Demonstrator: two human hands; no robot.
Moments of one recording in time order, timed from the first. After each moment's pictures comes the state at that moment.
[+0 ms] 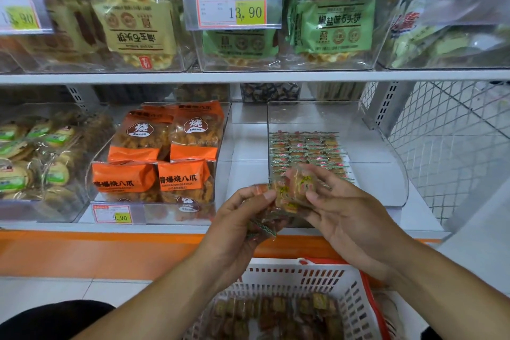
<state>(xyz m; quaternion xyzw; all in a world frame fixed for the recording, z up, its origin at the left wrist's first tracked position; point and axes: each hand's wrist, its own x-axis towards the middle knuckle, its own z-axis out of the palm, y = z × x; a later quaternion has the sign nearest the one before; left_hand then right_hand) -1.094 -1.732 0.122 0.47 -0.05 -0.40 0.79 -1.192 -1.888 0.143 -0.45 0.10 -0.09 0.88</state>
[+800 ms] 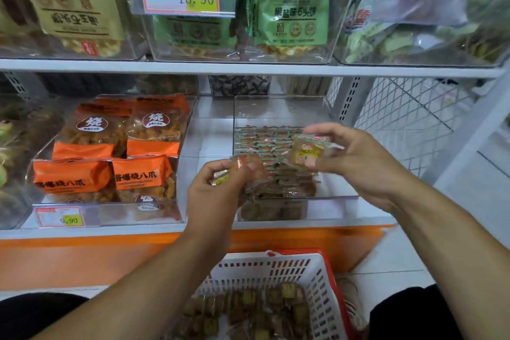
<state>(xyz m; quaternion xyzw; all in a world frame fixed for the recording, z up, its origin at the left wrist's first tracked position) -1.098 -1.774 0.129 0.59 -0.08 -0.21 0.78 -1.205 -1.963 0.190 -0.73 0.21 -0.17 0.63</state>
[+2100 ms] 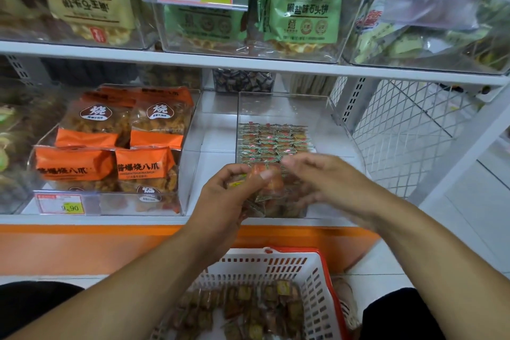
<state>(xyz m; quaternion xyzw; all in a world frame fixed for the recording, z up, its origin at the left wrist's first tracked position) -1.103 -1.764 0.130 0.54 -0.14 -0.36 0.75 -1.201 -1.936 0.175 -0.78 0.20 -0.03 0.59</state>
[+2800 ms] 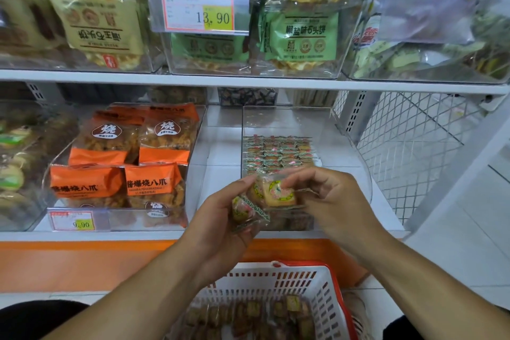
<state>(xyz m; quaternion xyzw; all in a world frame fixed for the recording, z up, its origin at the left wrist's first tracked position) -1.101 -1.753 0.149 0.40 -0.05 -0.48 0.78 -1.203 -1.913 0.156 -0.77 0.09 -0.22 0.60</state>
